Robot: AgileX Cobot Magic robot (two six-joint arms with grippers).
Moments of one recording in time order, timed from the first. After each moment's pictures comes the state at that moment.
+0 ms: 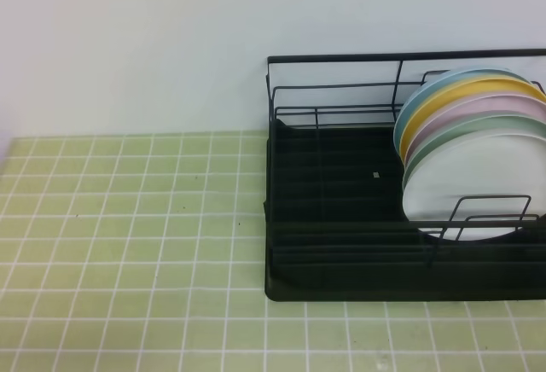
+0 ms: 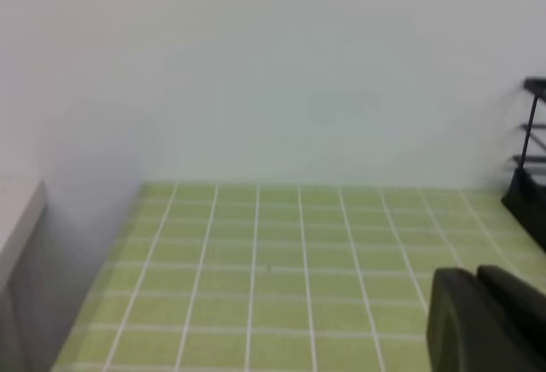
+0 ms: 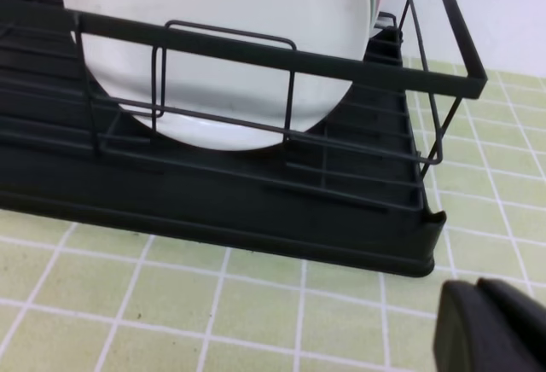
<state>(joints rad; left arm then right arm) -0.01 0.02 -0.07 -0.24 0.17 0.07 0.05 -0.01 0.00 -0.03 0.33 -0.12</state>
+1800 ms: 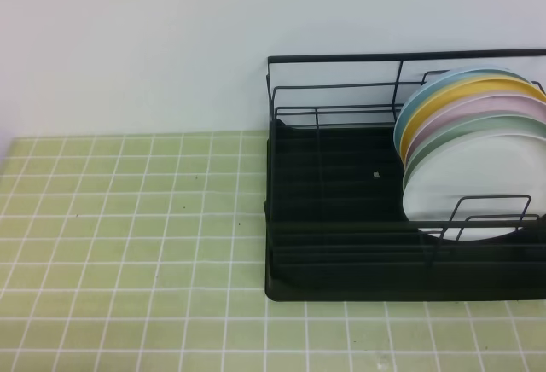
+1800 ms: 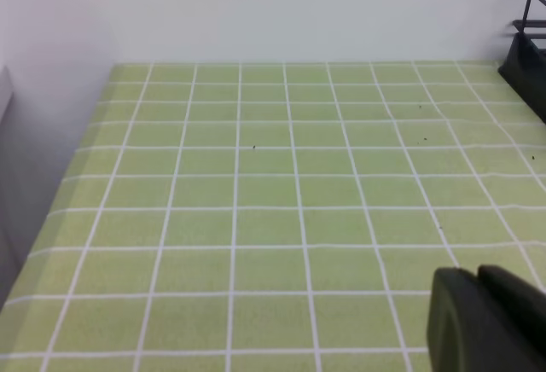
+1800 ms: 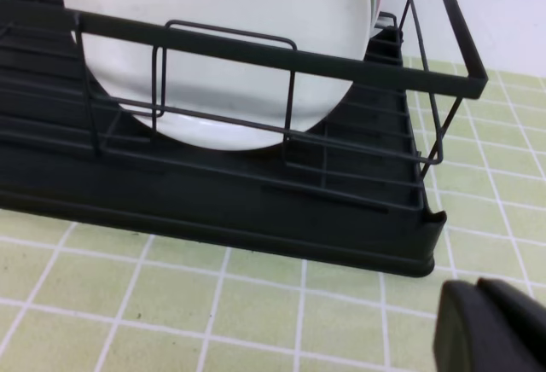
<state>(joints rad) -0.06 -0.01 0.00 -0.12 0.31 0.00 0.05 -0.01 0.01 -0.04 0.33 -0.12</state>
